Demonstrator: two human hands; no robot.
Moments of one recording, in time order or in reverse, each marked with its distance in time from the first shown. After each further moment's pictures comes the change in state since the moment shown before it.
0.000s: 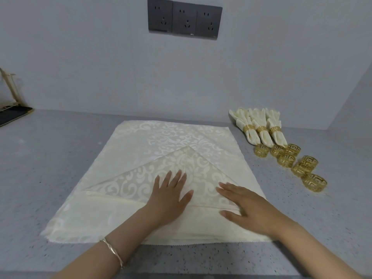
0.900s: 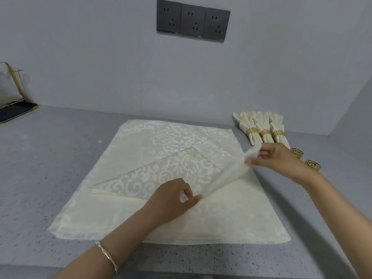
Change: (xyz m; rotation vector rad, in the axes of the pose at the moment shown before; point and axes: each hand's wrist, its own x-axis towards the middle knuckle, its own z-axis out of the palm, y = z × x) left_hand -0.016 -0.002 -0.017 -0.420 0.230 0.124; right_hand 0.028 0.018 -0.109 0.679 0.265 0.143
